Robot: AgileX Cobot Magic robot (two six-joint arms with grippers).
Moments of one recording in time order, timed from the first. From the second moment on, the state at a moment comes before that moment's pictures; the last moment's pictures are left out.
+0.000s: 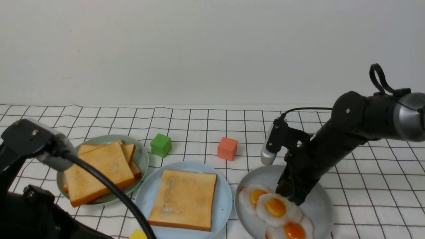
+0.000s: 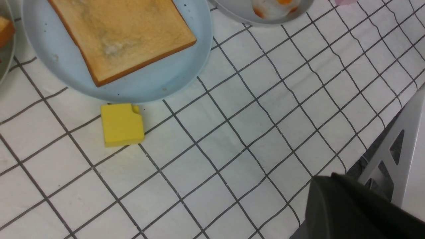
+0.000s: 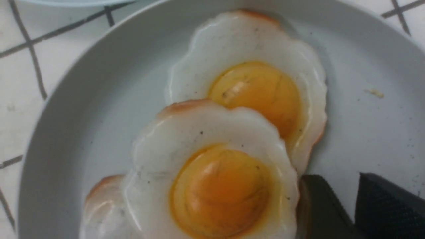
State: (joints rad) right arm 0.30 1.94 -1.22 0.50 0.68 -1.21; left arm -0.37 0.85 -0.79 -0.50 1.01 0.33
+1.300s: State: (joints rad) right arm 0.30 1.93 -1.22 0.51 0.75 -1.19; left arm -0.37 0.85 -0.79 -0.50 1.01 0.33
